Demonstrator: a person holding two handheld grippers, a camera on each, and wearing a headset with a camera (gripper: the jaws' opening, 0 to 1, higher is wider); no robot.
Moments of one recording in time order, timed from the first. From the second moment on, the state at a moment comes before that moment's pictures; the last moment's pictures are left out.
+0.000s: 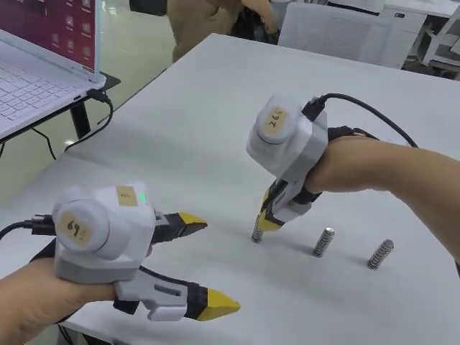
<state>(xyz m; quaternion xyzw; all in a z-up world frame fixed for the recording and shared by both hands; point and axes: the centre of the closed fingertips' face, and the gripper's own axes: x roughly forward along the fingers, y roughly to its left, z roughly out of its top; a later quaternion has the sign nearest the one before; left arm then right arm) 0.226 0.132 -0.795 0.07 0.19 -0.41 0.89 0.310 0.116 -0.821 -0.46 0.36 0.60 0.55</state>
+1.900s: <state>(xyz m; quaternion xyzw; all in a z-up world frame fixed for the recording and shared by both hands) 0.235 0.117 -0.792 0.09 0.21 -0.43 0.88 0.331 -0.017 -0.804 -0.31 0.37 0.51 0.72</state>
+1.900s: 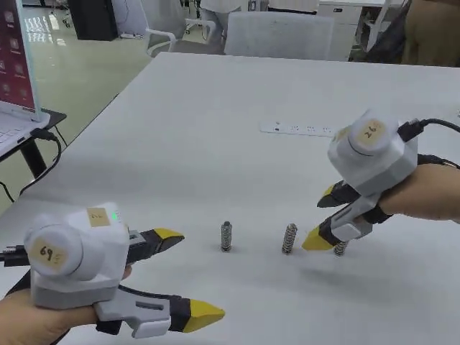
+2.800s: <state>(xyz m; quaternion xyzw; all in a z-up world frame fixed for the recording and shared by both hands) 0.239 0.117 -0.785 0.07 0.20 -0.42 0.88 0.301 -0.073 -0.781 -0.20 0.31 0.46 0.81</state>
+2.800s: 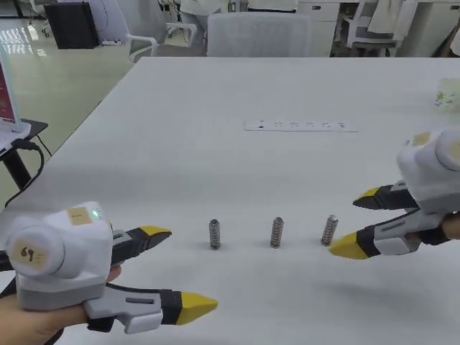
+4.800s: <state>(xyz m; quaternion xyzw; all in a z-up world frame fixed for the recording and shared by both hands) 0.224 0.130 -0.788 0.03 0.20 -0.39 0.90 0.258 -0.090 -0.774 -0.09 0.19 0.43 0.88</state>
